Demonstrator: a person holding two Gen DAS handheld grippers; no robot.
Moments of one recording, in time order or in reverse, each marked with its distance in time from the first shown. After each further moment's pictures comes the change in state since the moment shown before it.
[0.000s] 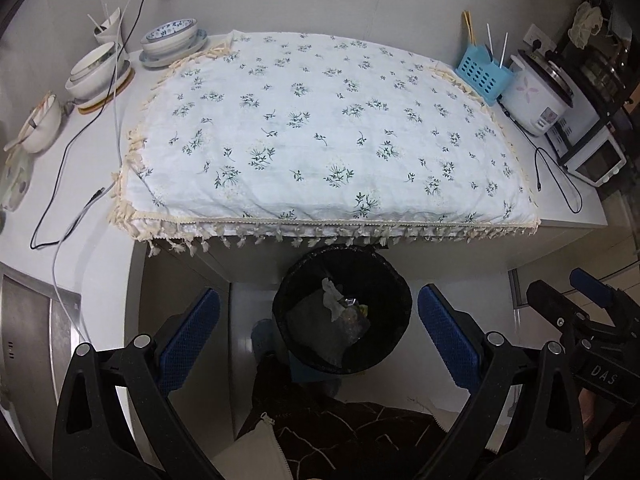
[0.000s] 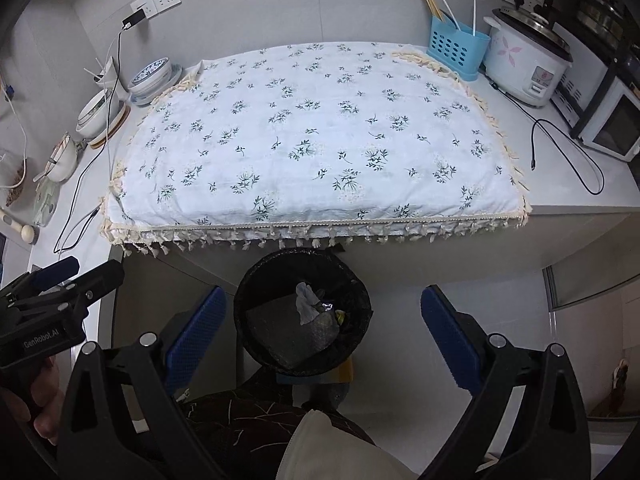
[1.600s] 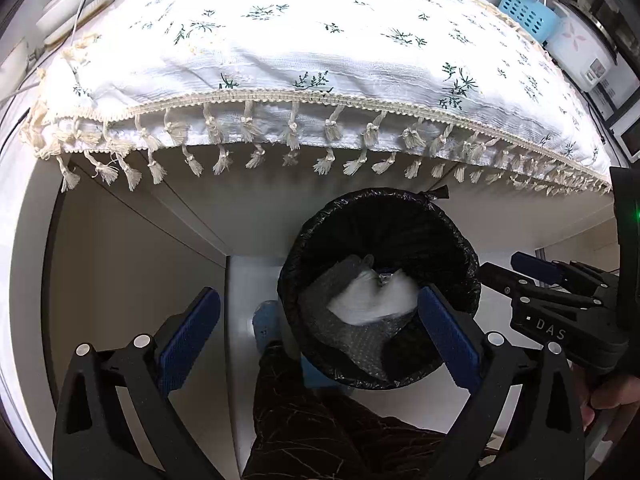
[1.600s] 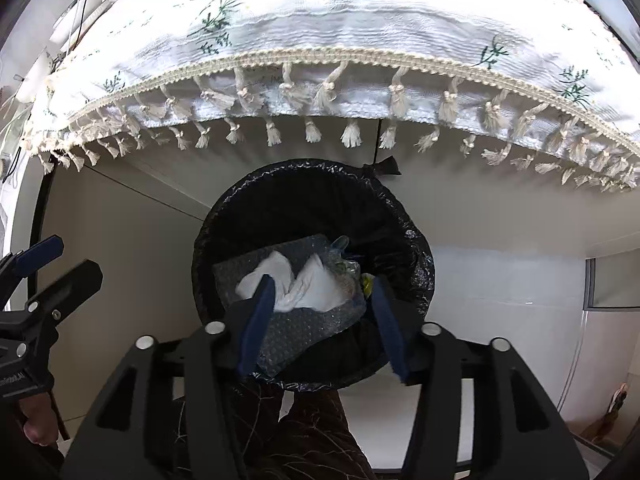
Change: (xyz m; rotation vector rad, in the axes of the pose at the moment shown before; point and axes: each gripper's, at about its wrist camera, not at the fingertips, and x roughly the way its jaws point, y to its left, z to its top) left arm 0.190 0.038 -0.066 -0.008 0.085 0.022; right arm 0.250 0.014 -0.059 -0.103 0.237 0.096
